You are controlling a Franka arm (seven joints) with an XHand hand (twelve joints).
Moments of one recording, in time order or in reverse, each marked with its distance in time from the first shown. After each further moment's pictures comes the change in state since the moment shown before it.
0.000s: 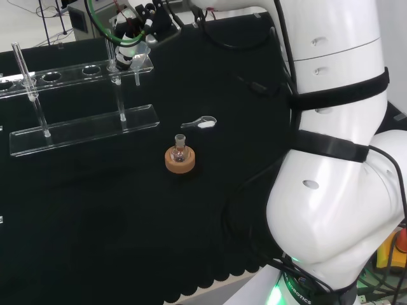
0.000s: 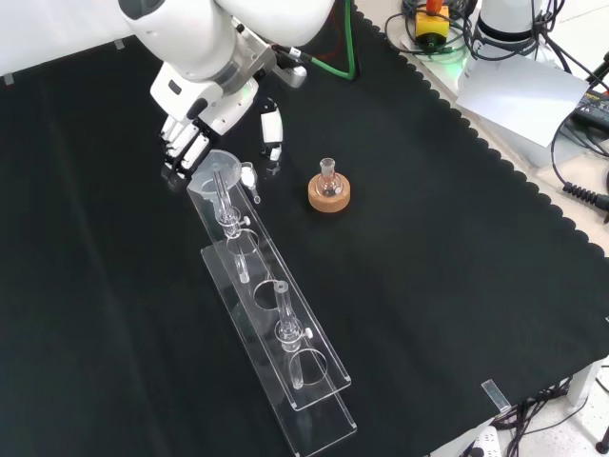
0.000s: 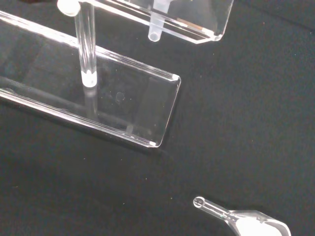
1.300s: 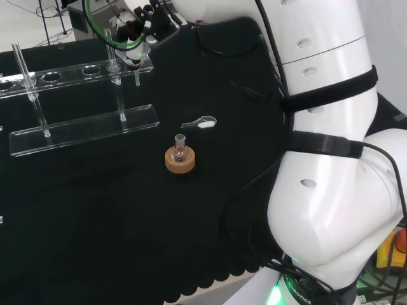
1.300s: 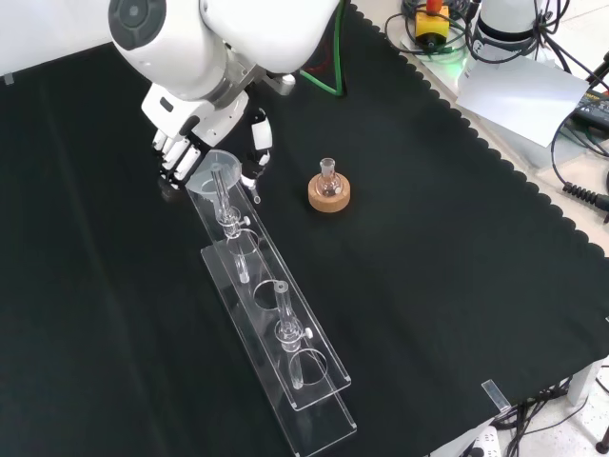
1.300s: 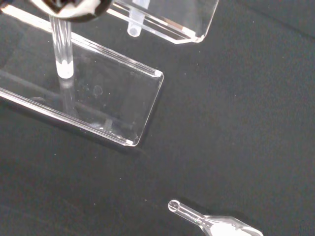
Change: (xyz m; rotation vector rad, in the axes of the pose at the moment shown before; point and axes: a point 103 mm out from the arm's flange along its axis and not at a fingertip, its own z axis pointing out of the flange) arm -0.007 0.018 0.004 0.029 -0.075 -0.003
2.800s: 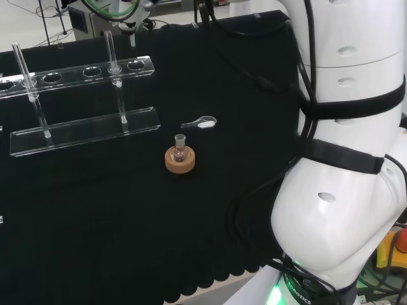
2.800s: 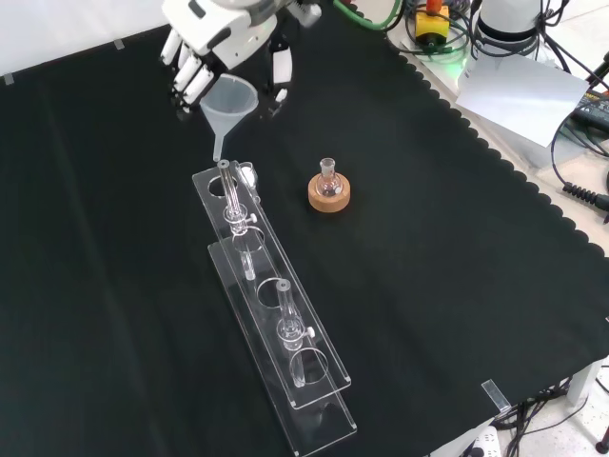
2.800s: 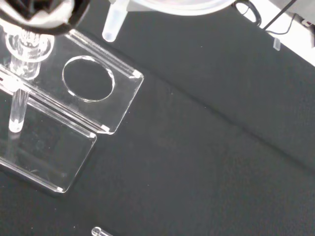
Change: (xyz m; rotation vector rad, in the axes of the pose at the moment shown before) arm -0.013 -0.092 -0.092 -0.152 -0.187 0.108
